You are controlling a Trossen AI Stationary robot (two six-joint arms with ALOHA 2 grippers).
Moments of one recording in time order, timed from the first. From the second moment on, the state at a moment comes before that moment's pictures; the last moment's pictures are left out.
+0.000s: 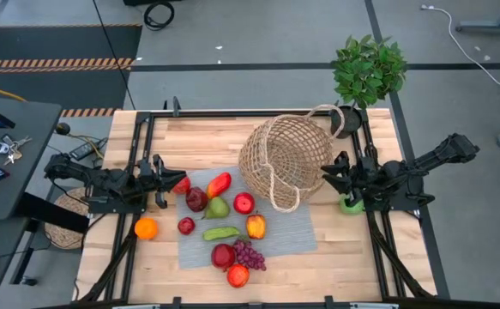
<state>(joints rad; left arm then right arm) -0.35 0.03 0.01 0.13 -0.63 -0.17 0.35 0.45 0.01 0.85 0.46 0.17</state>
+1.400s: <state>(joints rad) -0.35 0.03 0.01 0.13 -0.63 -0.17 0.38 0.51 0.48 -0.11 0.31 0.36</state>
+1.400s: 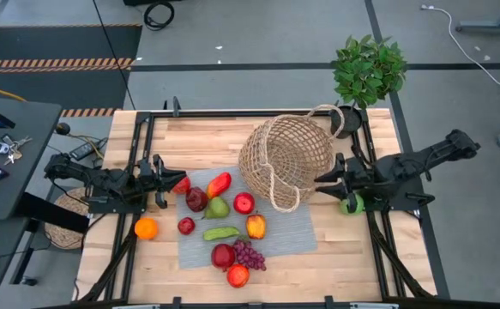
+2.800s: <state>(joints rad) -0.35 0.03 0.01 0.13 -0.63 -0.17 0.60 1.54 1.13 -0.04 0.39 0.10</state>
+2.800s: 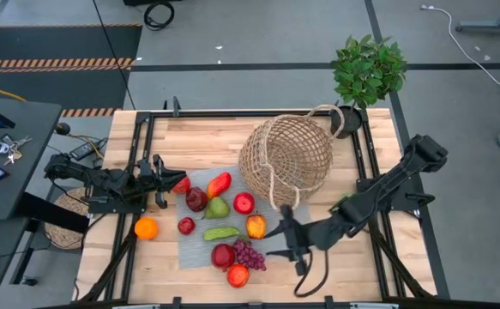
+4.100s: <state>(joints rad) -0.35 0.03 0.01 0.12 -0.63 -0.17 0.45 1.90 1.64 -0.76 0.23 -0.37</state>
